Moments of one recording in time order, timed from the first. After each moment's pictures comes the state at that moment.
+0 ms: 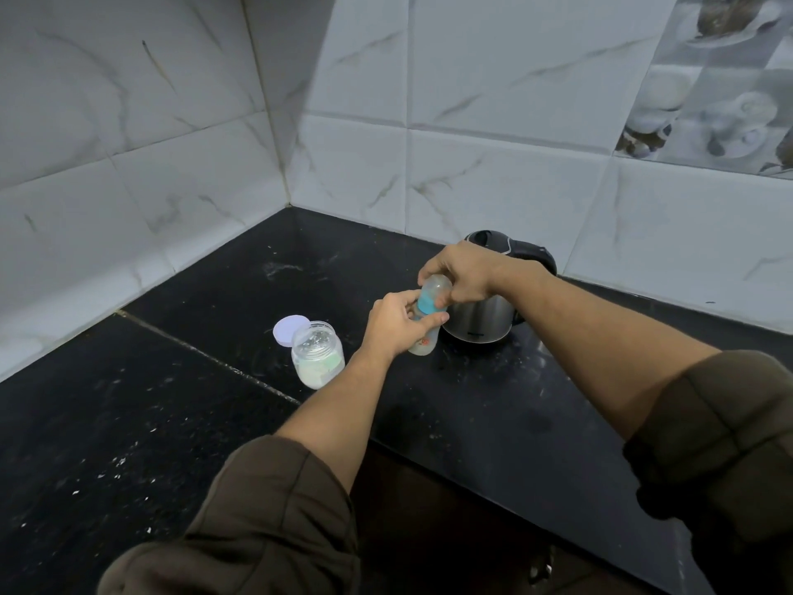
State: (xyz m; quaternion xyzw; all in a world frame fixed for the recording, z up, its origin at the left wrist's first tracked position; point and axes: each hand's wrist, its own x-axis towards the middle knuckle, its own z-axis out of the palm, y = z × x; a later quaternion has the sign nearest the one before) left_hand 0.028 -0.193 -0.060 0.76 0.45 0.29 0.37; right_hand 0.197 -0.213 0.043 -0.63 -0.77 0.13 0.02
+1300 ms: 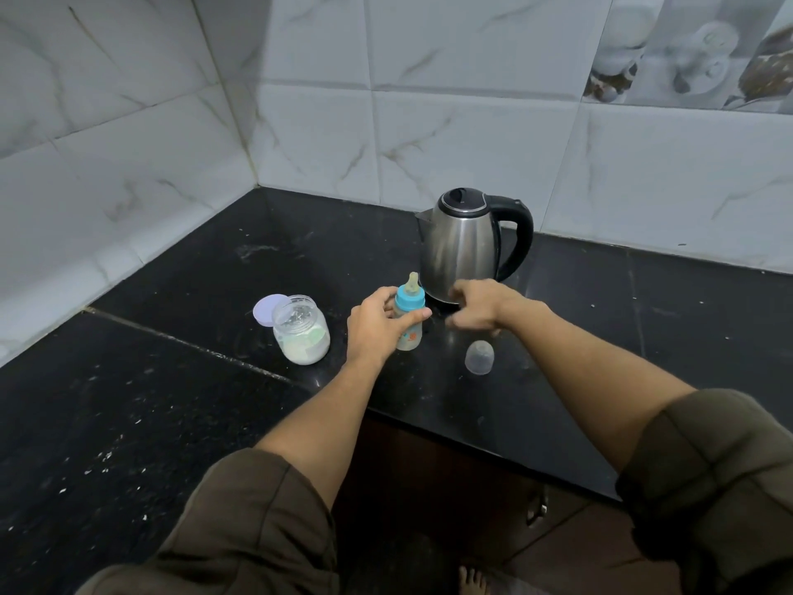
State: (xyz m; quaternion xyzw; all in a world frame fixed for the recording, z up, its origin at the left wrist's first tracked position) left_hand 0.016 -0.230 -0.109 0.72 0.48 0.32 0.38; right_hand 0.210 -0.287 -0.045 -0.78 -0.59 0.21 0.01
